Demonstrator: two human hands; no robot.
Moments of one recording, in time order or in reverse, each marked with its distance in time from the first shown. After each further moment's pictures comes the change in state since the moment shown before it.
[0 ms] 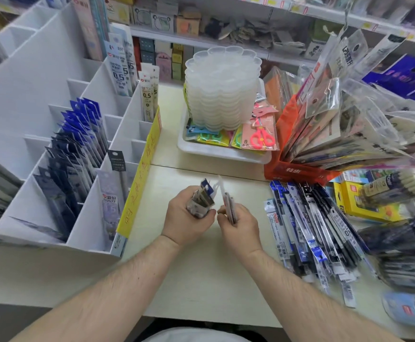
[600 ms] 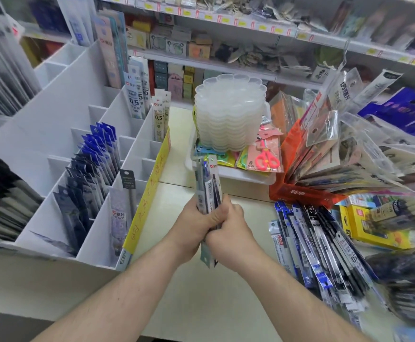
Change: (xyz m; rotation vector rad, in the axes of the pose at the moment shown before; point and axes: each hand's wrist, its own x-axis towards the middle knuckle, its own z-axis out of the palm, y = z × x) left_hand 0.021 0.056 -0.013 -0.657 -0.280 -0.504; right_hand -0.012 -0.107 -0.024 -0.004 -0.318 0.024
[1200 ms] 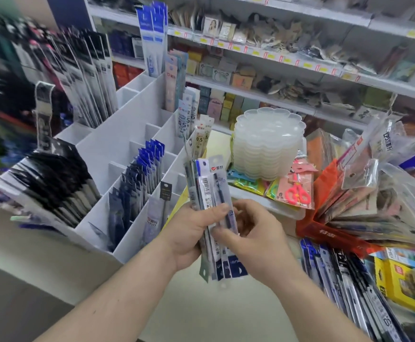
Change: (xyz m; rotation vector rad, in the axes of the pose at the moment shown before) left_hand -0.044 0.070 -0.009 -0.225 0.098 0.002; right_hand -0.007 -0.041 -0.027 0.056 -0.010 -0.247
